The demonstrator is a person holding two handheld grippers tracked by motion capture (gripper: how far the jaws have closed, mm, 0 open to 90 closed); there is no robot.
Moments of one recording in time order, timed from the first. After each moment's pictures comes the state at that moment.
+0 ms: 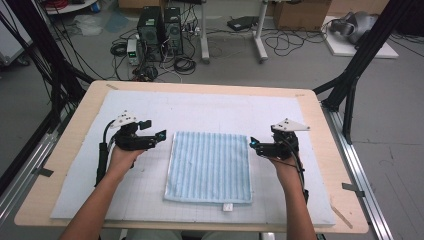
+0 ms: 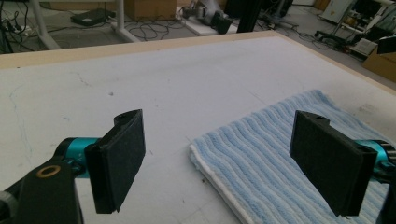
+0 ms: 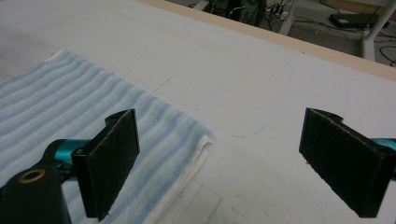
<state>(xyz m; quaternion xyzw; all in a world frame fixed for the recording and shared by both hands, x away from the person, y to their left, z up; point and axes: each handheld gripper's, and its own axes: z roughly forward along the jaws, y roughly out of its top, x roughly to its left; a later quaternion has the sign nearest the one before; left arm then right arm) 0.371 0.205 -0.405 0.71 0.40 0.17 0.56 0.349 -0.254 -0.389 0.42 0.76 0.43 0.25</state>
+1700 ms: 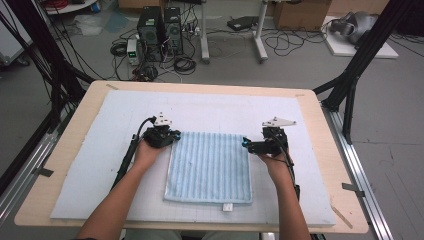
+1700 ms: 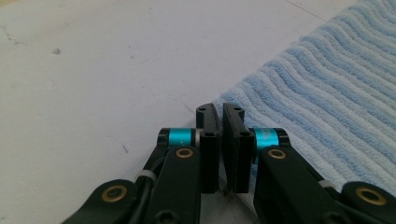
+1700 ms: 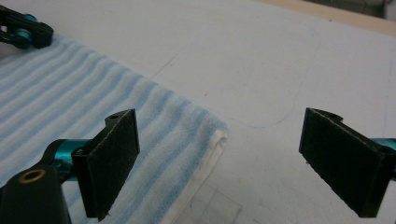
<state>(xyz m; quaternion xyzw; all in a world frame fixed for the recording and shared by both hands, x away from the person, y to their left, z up) 0.417 0.145 -0.452 0.82 0.36 0.18 0.41 0.373 -0.236 -0.409 0.45 0.77 0.40 0.21</state>
